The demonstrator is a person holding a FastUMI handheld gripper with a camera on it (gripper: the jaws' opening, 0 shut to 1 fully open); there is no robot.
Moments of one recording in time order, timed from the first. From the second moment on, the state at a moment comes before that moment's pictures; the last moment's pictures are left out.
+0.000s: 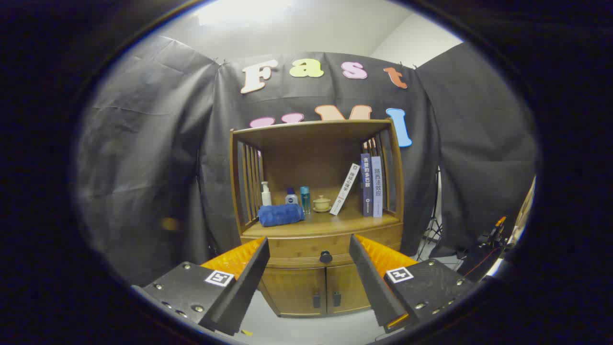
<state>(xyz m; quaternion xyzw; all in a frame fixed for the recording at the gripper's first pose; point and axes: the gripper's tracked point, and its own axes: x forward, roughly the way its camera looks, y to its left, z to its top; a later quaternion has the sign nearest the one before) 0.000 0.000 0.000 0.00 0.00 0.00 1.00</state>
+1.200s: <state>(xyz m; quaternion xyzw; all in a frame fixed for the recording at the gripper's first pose) 0.048 -0.017 -0.050 0.00 0.02 0.00 1.00</state>
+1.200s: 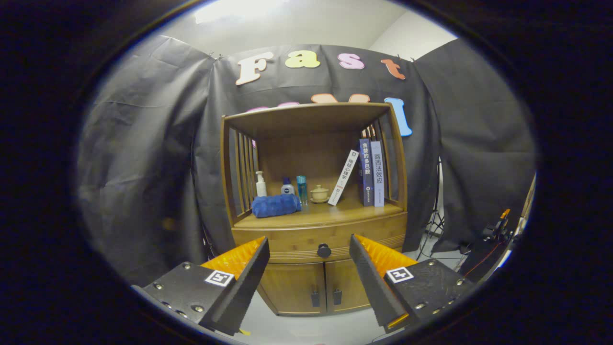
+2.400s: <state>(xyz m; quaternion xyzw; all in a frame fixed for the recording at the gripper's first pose) 0.282 -0.053 -0.218 -0.07 0.05 -0.02 1.00</state>
